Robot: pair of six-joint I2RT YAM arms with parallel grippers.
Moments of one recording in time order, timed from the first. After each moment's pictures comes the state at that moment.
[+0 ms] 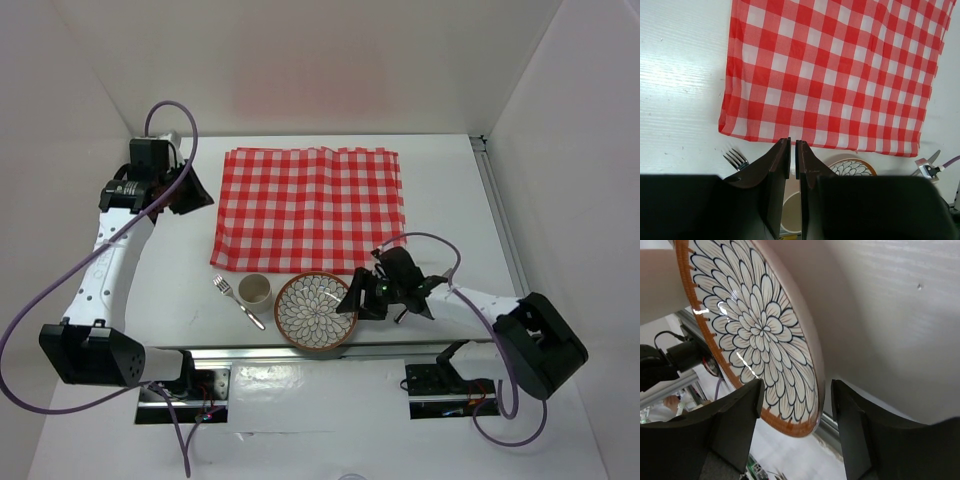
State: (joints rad) left arm -0.01 1.33 1.42 -0.85 0.15 -0.45; right arm 0.59 1.24 0.42 -0.04 -0.46 0.87
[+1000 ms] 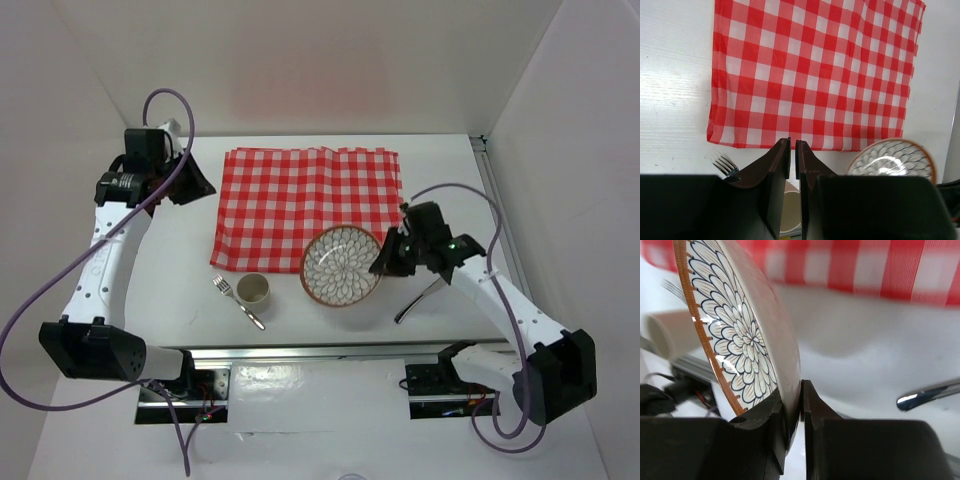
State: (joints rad) left arm -0.01 1.36 1.50 -0.86 0.19 -0.45; right arm 0.42 1.11 0.79 -0.60 -0.28 0.65
